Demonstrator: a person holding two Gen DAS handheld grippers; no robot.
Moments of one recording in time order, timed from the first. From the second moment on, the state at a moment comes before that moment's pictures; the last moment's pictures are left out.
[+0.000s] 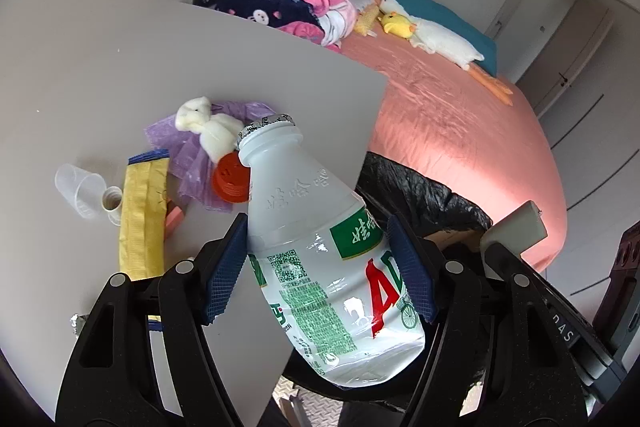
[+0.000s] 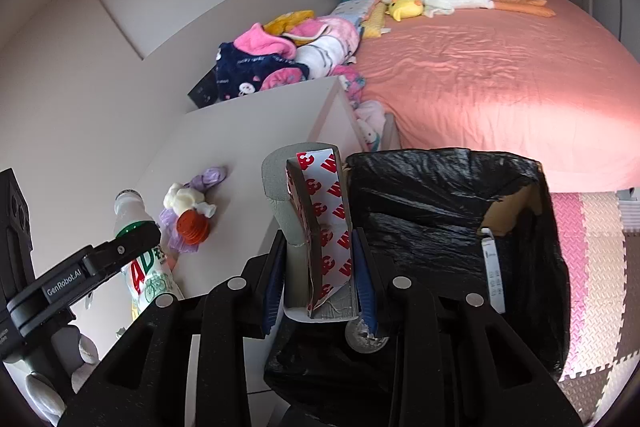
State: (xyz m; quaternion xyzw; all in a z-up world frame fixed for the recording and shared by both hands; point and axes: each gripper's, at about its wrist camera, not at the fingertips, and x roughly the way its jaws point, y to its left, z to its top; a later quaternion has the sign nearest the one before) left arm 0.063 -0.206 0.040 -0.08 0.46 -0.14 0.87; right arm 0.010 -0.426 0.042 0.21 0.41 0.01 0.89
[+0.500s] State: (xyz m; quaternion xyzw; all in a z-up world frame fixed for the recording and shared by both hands) left arm 0.048 -0.275 0.026 -0.02 0.47 -0.24 0.85; right arm -0.020 -0.490 0.048 0.25 0.39 -0.05 0.89
